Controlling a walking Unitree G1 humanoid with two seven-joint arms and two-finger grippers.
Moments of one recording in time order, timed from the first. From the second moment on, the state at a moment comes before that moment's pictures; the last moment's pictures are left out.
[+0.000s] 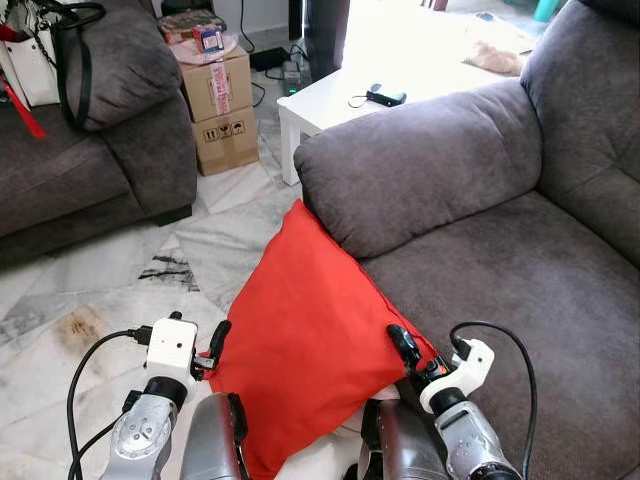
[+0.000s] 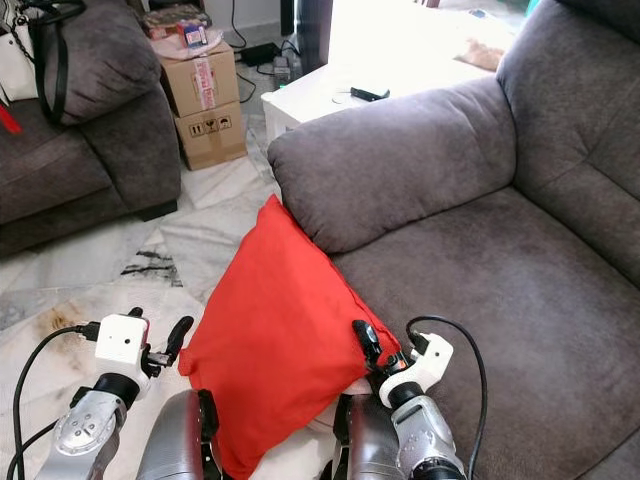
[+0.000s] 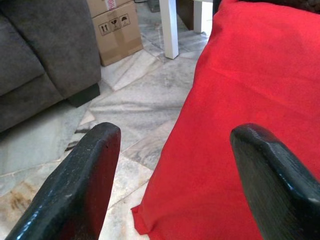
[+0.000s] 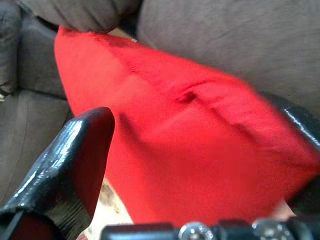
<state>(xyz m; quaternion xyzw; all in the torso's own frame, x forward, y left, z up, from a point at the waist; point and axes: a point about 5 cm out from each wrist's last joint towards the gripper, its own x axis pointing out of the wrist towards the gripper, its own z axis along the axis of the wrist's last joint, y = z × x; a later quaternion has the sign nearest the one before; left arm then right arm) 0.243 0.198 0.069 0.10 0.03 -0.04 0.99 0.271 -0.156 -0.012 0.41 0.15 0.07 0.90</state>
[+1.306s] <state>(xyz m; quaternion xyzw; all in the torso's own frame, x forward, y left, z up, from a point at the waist) 0.245 0.197 0.077 0.10 0.02 -0.04 0.99 0.268 -0.145 -0.016 0.42 0.15 0.07 0.89</state>
